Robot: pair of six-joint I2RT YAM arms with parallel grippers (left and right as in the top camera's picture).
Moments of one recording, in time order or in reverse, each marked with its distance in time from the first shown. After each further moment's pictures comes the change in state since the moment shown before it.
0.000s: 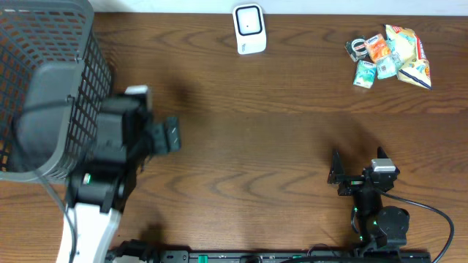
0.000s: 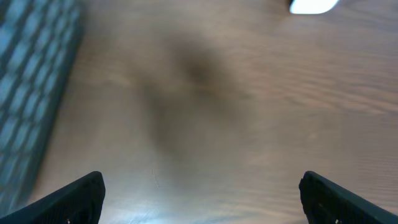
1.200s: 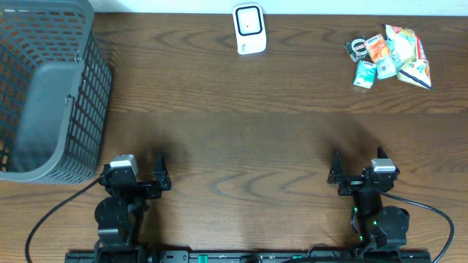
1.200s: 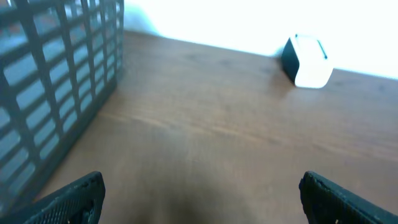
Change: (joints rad) left arm 0.165 -0.889 -0.837 0.509 0.050 0.063; right arm 0.000 0.000 0.000 0.000 0.000 0.000
